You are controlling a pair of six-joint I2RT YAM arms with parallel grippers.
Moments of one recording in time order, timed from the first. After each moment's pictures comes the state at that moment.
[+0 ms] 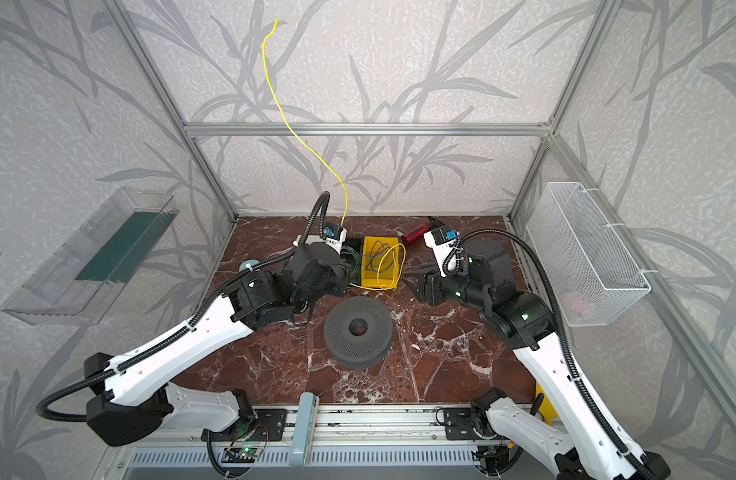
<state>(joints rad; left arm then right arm) -0.95 1.34 1.48 -0.80 -0.48 -0.40 0.47 0.97 1.23 -0.72 -0.41 0.24</state>
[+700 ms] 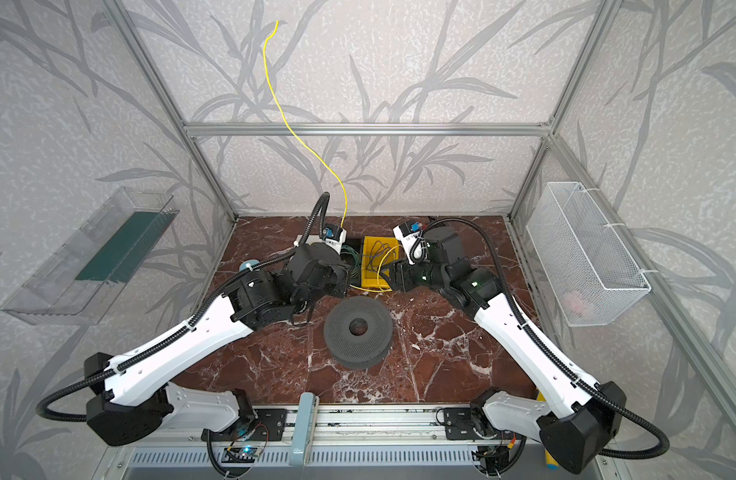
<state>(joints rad) -0.95 1.34 1.48 -0.81 -0.46 -0.42 0.56 1.22 1.23 -0.57 -0.31 0.23</state>
